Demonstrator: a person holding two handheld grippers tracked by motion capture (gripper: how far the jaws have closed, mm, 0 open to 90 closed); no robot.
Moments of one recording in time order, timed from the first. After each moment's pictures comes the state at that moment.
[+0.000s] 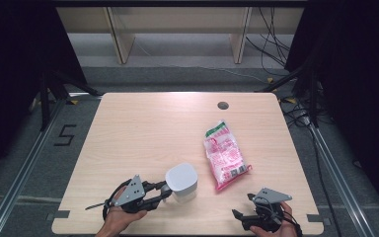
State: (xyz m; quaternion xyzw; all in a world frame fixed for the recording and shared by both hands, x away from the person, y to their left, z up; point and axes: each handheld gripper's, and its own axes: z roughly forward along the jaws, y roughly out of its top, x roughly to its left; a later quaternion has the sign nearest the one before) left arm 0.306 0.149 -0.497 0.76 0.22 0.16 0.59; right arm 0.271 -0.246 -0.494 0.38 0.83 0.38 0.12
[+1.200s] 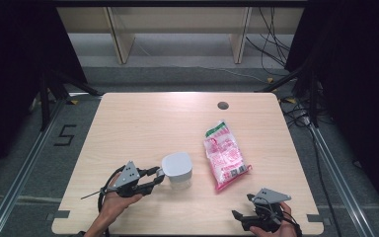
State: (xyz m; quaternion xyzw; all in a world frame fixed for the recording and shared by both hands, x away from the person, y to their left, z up) left arm 0.344 0.170 -0.503 0.76 0.27 0.19 0.56; right arm 0.271 -0.245 -0.495 0.38 0.84 0.37 0.12
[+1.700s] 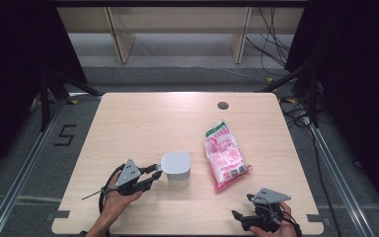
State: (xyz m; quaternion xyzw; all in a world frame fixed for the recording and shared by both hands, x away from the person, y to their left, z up) left arm 0.348 0.169 -0.504 0.76 0.28 0.21 0.54; right arm 0.271 -0.245 -0.496 0.38 0.84 0.37 0.12
